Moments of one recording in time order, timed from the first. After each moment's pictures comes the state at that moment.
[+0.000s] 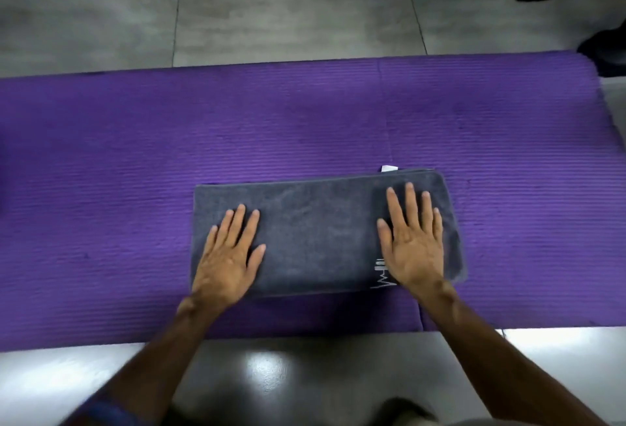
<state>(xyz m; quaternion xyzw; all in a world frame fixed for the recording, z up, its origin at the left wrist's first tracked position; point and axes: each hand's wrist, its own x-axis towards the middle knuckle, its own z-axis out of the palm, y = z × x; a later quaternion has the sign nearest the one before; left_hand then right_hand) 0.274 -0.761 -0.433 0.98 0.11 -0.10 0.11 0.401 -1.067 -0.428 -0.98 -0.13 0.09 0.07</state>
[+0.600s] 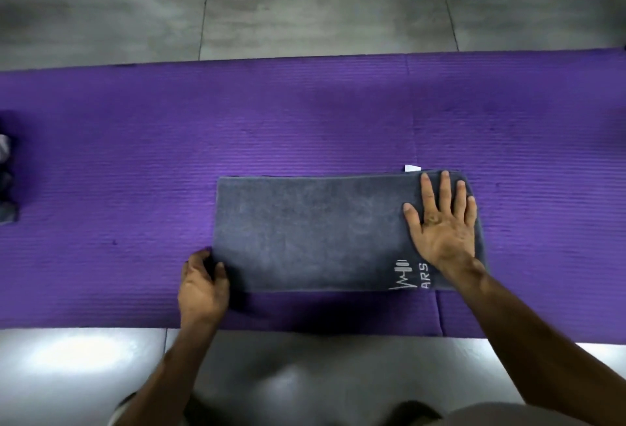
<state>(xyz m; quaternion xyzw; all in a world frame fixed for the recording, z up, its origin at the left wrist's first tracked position) 0.206 -0.741 -0.429 0.83 0.44 -0.01 0.35 0.441 -1.072 -0.441 -0.98 -0.10 0.15 0.02</state>
